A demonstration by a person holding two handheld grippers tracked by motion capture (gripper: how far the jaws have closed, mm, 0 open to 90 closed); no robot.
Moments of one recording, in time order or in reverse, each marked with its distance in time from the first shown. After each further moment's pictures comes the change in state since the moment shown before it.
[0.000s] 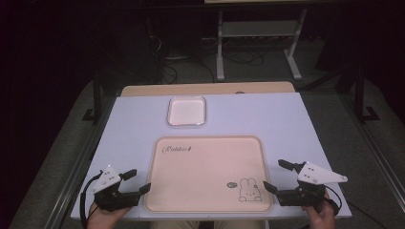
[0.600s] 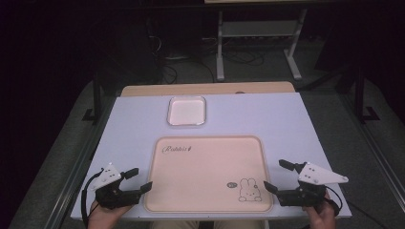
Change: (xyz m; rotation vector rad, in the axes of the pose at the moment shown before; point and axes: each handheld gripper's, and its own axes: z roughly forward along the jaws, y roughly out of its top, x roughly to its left) left arm 0.001 0.006 0.003 -0.009 -0.045 -0.019; right arm 0.001 0.000 -0.002 -0.003 -0.007 -0.001
